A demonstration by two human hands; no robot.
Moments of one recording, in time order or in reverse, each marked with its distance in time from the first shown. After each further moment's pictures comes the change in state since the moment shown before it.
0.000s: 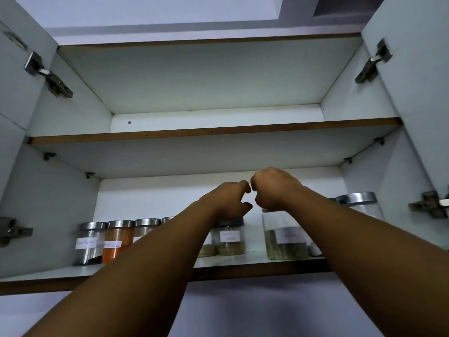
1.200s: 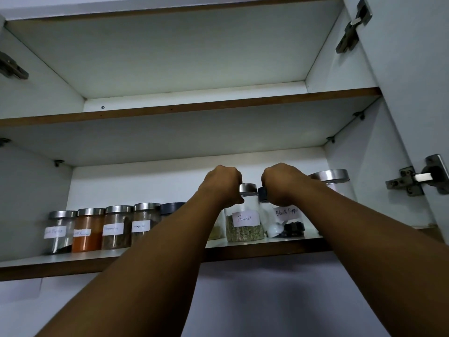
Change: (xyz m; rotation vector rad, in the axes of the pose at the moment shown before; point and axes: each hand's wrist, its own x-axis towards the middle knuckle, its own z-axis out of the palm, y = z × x) left_hand 0.044 0.074 0.044 0.184 0.114 -0.104; right_hand -0.029 0.103 0.028 -0.049 -0.125 0.037
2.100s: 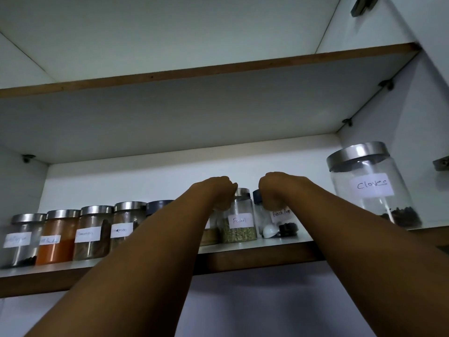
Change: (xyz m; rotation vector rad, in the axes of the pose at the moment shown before) left_hand 0.056 -0.038 0.075 0.420 -0.365 0.117; right_hand 0.070 -0.007 0.072 -0.044 -0.284 0.043
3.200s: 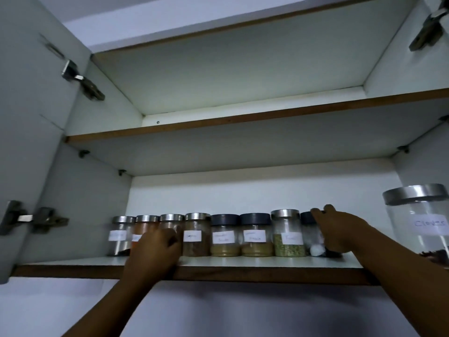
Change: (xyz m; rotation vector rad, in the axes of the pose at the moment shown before) left_hand -0.195 -0.092 0.073 -0.673 0.455 -0.603; right_hand -0.025 0.024 0.040 0.087 0.132 -0.021
